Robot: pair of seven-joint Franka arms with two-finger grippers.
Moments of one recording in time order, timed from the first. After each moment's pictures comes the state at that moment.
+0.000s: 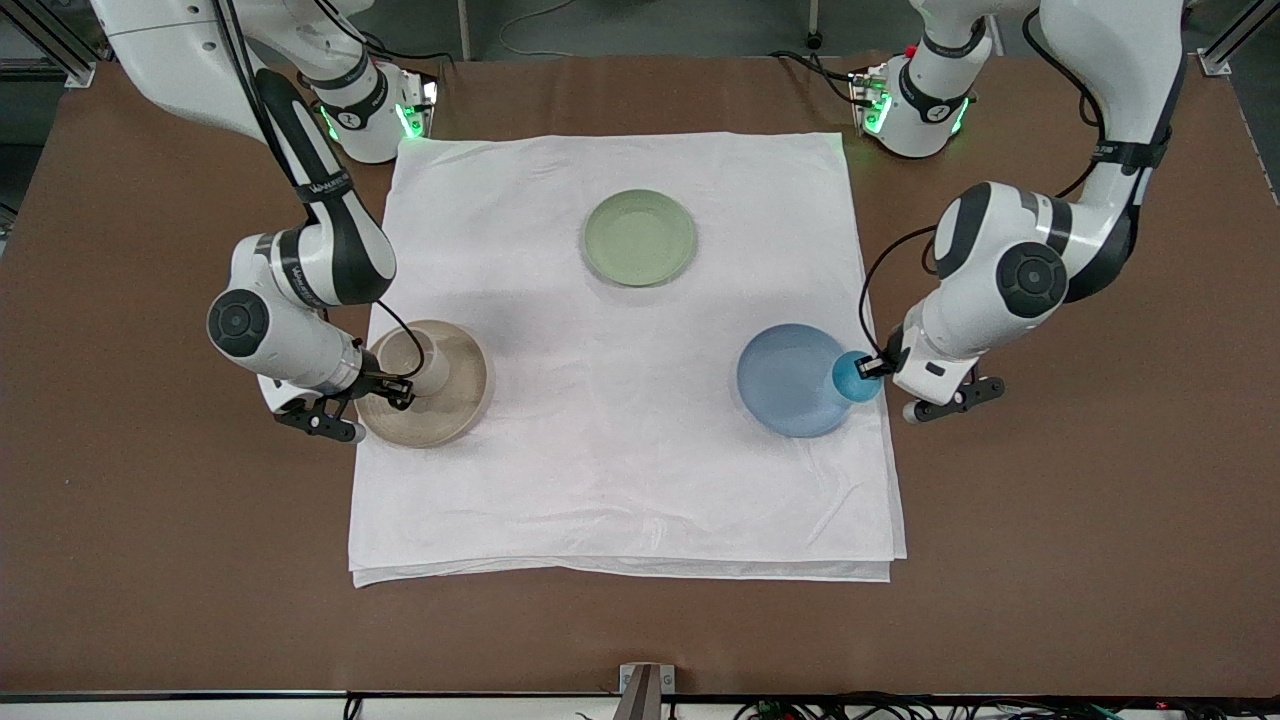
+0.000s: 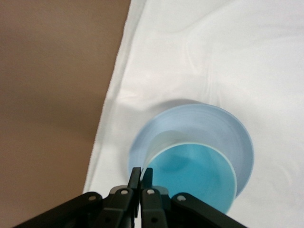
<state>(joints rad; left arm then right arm) -0.04 0.29 -0.30 -2.03 -0.04 2.28 -0.62 0.21 0.37 -0.01 -2.03 0.14 2.34 0.38</state>
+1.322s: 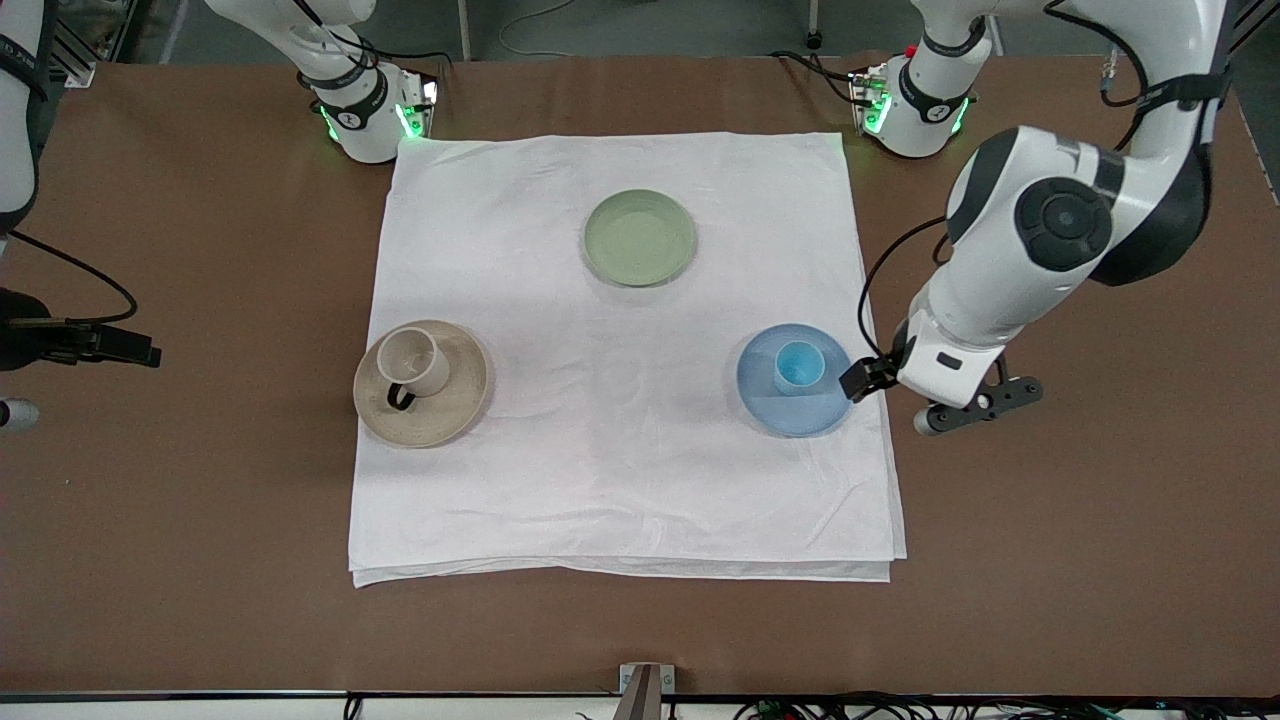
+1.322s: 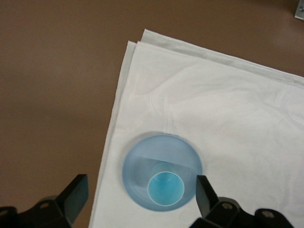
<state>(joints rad) -0.10 0.30 -0.28 -1.52 0.11 1.87 -0.61 -0.05 0.33 -0.04 -1.28 0.00 1.46 -0.05</state>
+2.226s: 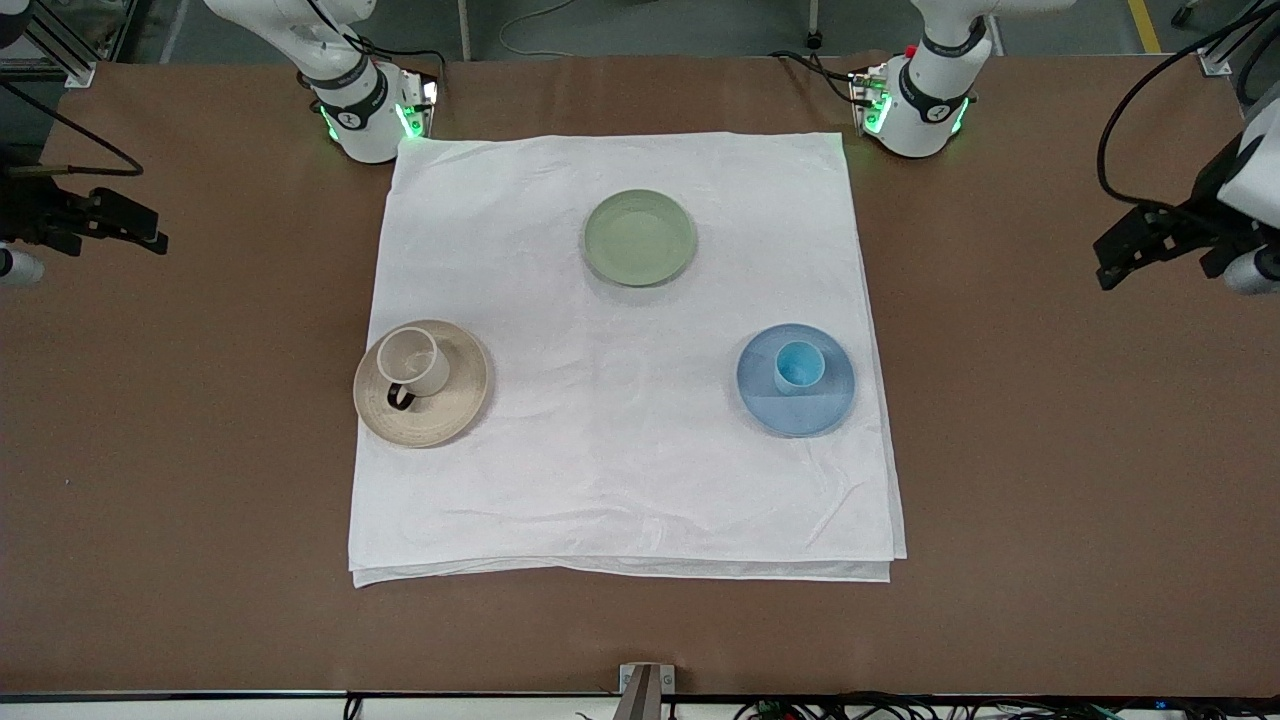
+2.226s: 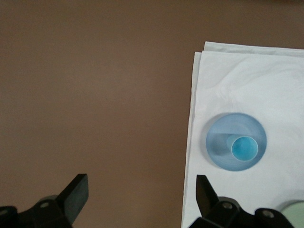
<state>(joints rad) -0.11 0.06 -0.01 -1.38 0.08 1.48 -0.18 -0.01 -0.03 -0.02 -1.59 0.00 1.43 -0.05</state>
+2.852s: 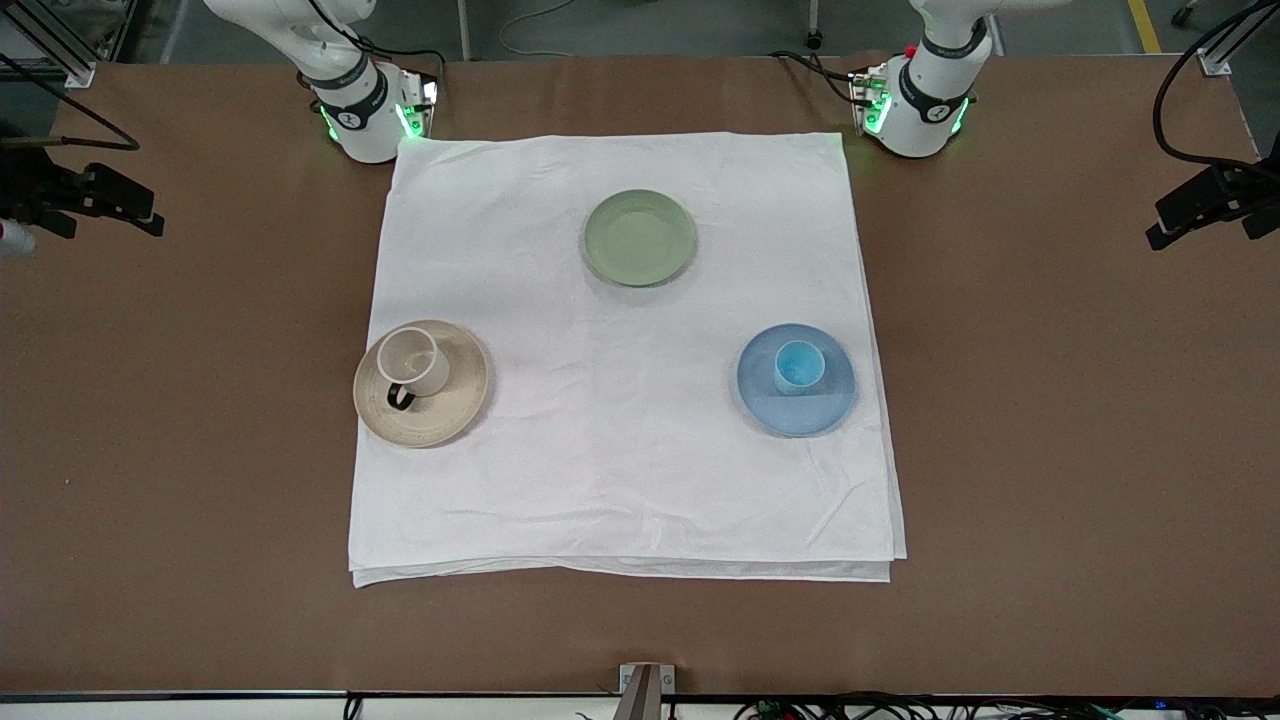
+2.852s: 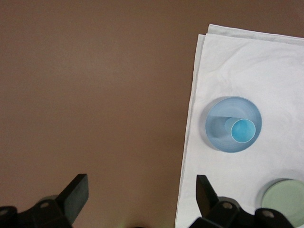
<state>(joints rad) -0.01 0.01 0.00 -1.41 0.00 1.43 -0.11 -0.01 -0.07 -0.03 -1.62 0.00 1.44 -0.05</state>
